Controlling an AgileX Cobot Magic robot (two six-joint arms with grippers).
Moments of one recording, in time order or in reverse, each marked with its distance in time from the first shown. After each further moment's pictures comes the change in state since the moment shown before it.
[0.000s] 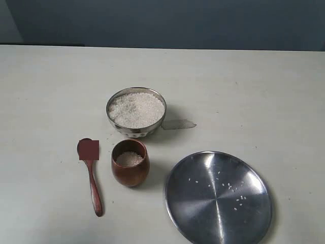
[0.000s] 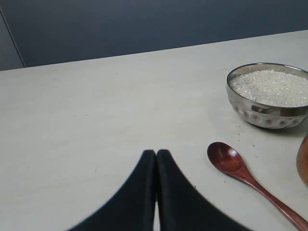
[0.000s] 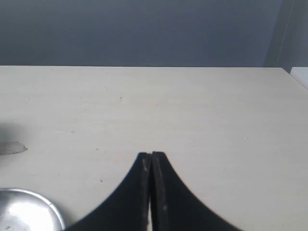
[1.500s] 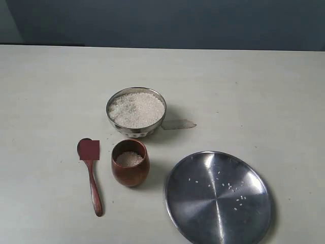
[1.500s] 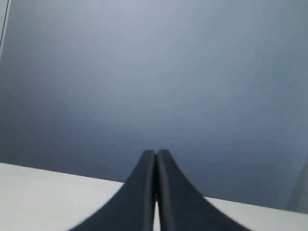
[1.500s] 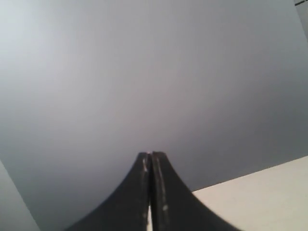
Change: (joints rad) left arm 0.000 0.000 -0.008 -0.100 -0.485 -0.244; right arm 0.013 0.082 -0.252 0.342 -0.236 0.073
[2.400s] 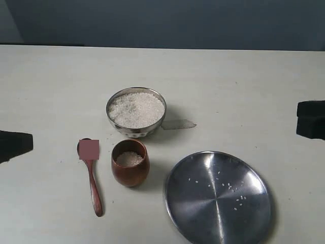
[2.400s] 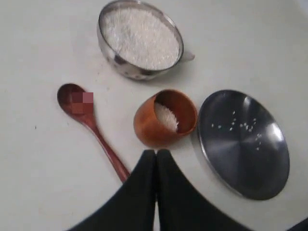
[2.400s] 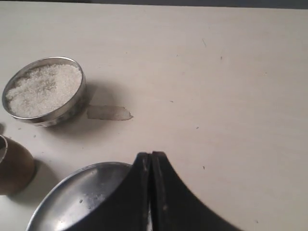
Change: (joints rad) left arm 0.000 0.651 -0.487 -0.535 0.910 0.436; right arm 0.258 0.647 -0.241 -0.108 0.367 -0.146
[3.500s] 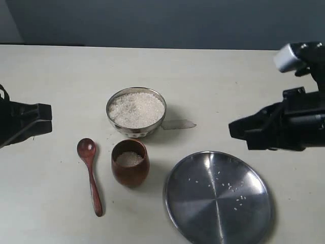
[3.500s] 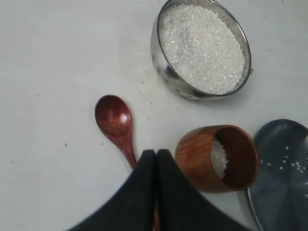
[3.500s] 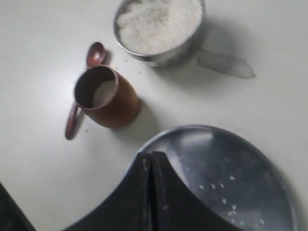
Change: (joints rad) left arm 0.000 0.379 -0.041 -0.039 -0.238 0.017; right arm 0.025 0.307 -0.109 0.657 0.230 -0.710
